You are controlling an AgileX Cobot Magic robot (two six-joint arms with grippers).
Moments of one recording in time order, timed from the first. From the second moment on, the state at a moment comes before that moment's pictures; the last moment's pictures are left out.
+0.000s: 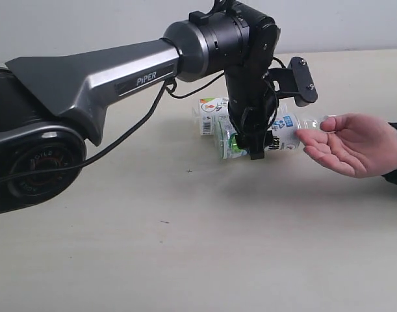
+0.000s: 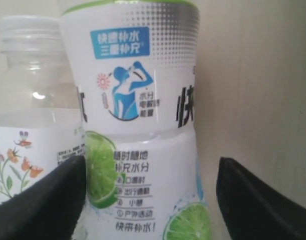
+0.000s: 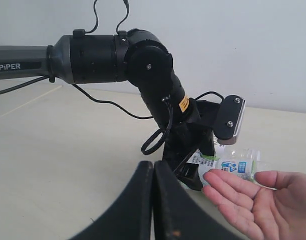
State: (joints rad) left arm -0.86 2.51 -2.27 0.05 1.09 0.72; right arm 0.56 0.16 -0.24 0.50 0.38 -0.33
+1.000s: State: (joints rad) left arm -0.86 2.56 -2.28 0.05 1.20 0.64; right arm 0.56 0.16 -0.24 0.50 0.38 -0.33
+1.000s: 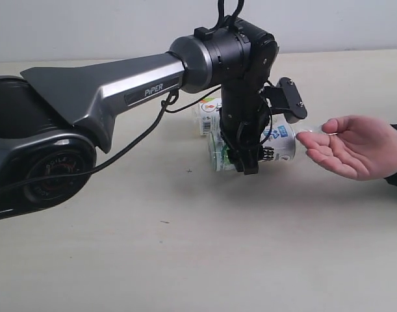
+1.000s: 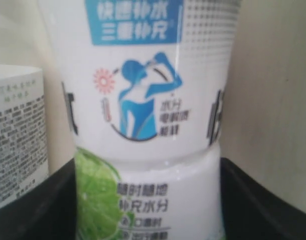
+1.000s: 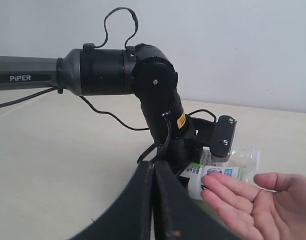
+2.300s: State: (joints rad) left arm -0.86 2.29 -2.28 0.03 1.22 -0.03; right arm 0.56 0.16 -0.24 0.50 0.38 -0.32
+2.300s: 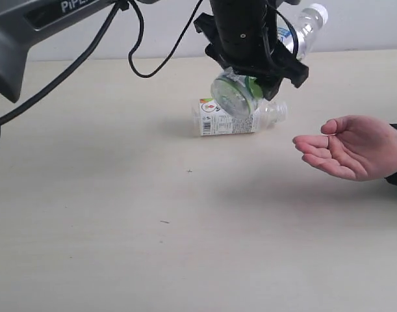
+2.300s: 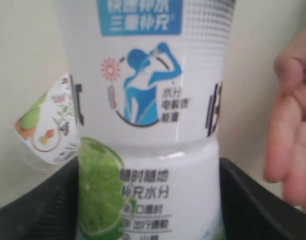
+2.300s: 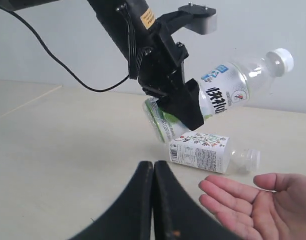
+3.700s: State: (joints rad) left arm -1.09 2.17 -1.64 -0.58 0.32 -0.56; right arm 0.56 0.16 -0.24 0.50 0.38 -0.32
